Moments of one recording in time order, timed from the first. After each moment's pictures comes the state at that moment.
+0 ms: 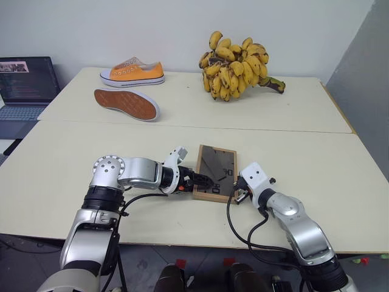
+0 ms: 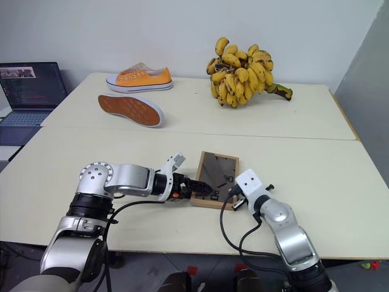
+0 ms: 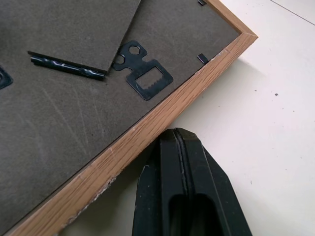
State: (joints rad) left arm -0.74 0.49 -0.03 0.38 -1.84 1.46 0.51; right arm -0.20 -0.27 0.26 -0.34 -0.10 0.71 0.37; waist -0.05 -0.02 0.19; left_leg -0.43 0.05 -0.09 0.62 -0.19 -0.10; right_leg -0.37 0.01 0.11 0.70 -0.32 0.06
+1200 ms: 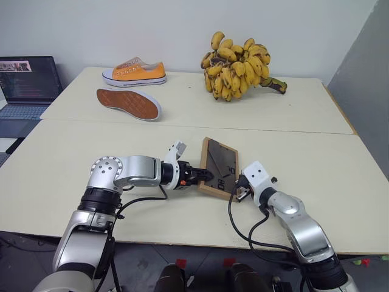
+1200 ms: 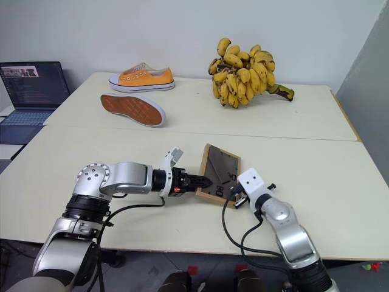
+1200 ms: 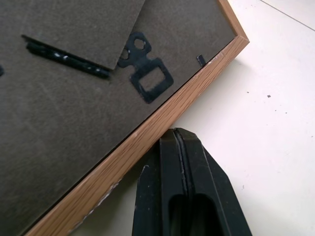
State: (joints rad) left arm -0.73 0.53 -0.10 0.34 -1.97 1.34 0.49; right arm -0.22 -0.29 0.24 -0.30 -0.10 0.66 0.35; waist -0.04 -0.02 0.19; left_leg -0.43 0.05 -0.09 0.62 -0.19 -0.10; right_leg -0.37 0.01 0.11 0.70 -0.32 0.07
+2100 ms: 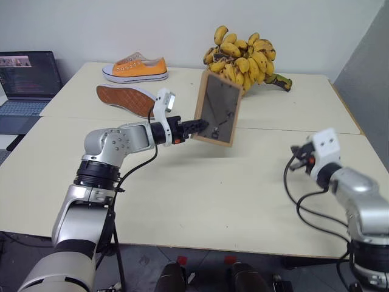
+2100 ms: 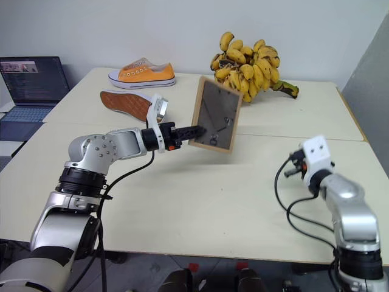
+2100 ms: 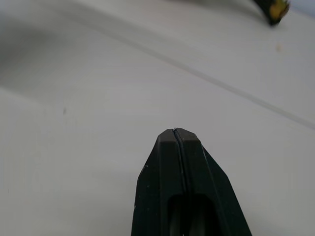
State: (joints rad) left arm -0.95 0.53 -0.10 0.34 -0.96 0.87 -0.58; right arm -0.38 -0.54 -0.24 -0.37 0.19 0.82 0.47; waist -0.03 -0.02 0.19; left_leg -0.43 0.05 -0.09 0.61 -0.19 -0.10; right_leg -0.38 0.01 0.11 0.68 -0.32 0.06
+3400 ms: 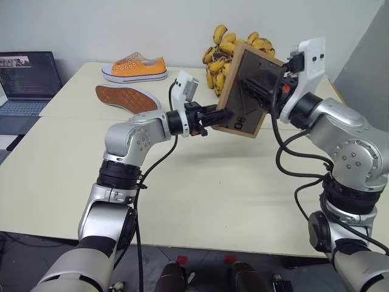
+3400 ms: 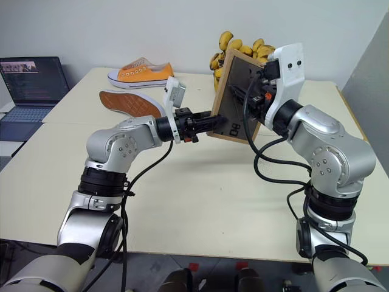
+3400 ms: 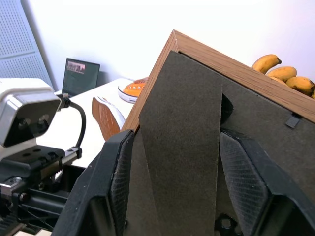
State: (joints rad) left arm -0.98 0.37 -0.05 0.22 -0.64 0.78 -0.79; right arm -0.91 -0.32 -0.20 -0.42 0.53 1.13 0.28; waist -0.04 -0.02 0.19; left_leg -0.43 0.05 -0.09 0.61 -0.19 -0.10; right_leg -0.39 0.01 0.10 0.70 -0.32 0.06
